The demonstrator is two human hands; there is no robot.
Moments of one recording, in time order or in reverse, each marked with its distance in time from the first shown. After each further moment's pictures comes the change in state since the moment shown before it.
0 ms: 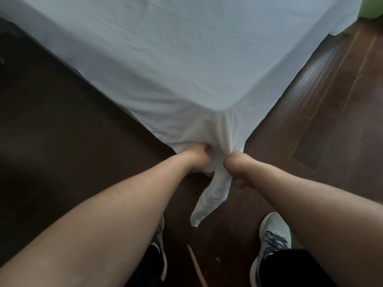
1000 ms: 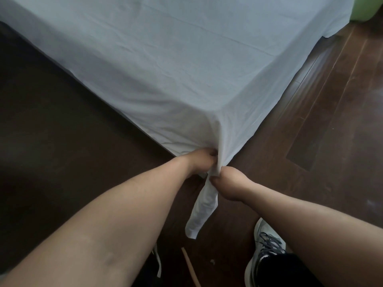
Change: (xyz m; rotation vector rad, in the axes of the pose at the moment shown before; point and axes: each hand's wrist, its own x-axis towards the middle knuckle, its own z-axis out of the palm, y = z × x) left_hand 0.006 0.023 0.021 -0.220 -0.118 0.091; right_hand 0.010 0.043 0.026 -0.380 0.018 -0.336
